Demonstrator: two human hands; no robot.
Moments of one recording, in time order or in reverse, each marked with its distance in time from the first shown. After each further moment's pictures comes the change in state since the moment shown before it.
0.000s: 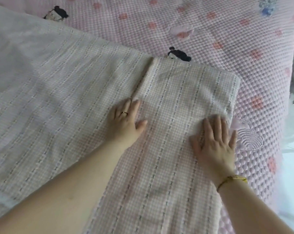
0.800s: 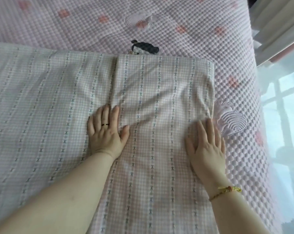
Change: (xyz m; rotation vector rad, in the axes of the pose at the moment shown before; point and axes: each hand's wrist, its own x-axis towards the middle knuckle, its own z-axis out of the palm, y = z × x) left_hand 0.040 -0.017 0.035 0.080 0.129 0.192; right_hand -0.018 -0.019 0.012 0.281 0.004 0.350
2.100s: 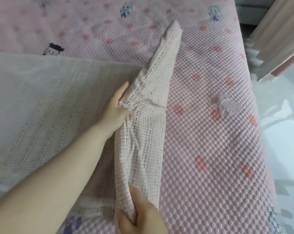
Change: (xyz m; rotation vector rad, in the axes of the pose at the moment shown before) left_hand -0.074 -0.022 -0.173 -1.113 -0.183 -0.153; right_hand -0.265 -0.121 0.007 0.720 -0.432 -0.306
